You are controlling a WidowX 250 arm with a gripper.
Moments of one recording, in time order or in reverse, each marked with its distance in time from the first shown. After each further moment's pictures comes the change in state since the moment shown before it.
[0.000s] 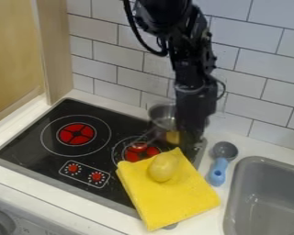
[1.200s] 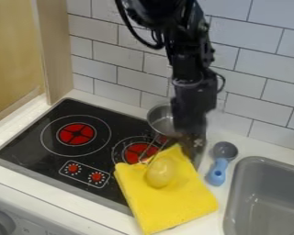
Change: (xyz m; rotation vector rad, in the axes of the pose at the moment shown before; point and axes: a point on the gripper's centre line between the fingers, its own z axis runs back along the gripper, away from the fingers) arm -0.002 -0.011 0.023 -0.004 -0.037 -0.013
